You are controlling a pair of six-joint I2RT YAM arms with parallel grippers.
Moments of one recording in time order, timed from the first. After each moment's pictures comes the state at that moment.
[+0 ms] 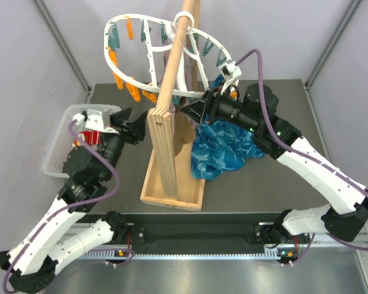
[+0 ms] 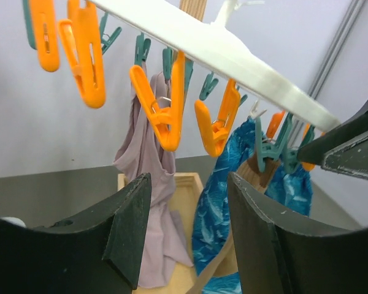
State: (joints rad) left arm -0.73 0.68 0.99 0.01 -0.37 -0.12; right arm 0.80 1.28 1.47 -0.16 -0.20 0.47
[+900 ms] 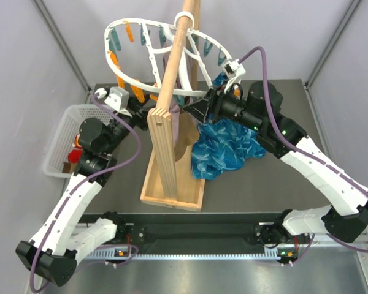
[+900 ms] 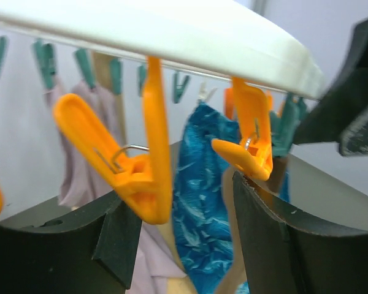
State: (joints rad) left arm -0.39 0.92 1.00 0.20 0.27 -0.14; right arm 0.78 1.29 1.51 -0.25 -0.20 0.46
